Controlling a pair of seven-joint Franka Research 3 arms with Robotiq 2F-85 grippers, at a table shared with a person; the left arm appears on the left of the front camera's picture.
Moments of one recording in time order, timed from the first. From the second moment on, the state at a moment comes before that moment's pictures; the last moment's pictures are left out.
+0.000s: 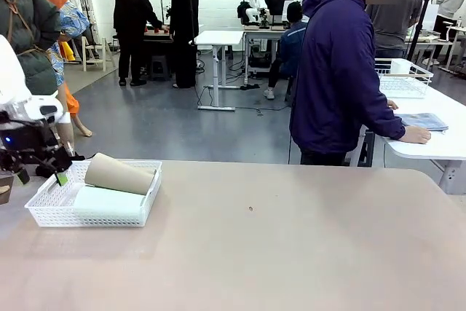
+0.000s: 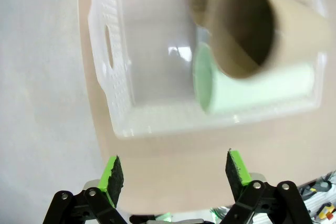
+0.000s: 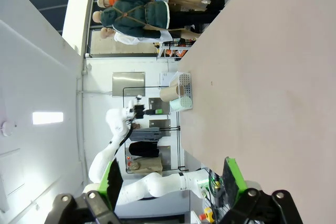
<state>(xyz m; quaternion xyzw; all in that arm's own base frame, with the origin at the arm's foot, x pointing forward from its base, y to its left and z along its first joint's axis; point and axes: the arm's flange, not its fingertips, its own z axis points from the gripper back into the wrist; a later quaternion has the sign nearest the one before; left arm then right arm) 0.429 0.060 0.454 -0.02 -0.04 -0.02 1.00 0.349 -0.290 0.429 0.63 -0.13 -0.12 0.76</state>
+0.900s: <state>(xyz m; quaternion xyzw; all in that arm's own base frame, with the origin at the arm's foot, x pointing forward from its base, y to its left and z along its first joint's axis) 0.285 0.028 0.523 0.00 -0.09 0.00 1.00 0.349 -0.290 0.429 0.63 -0.13 -0.12 0.76</state>
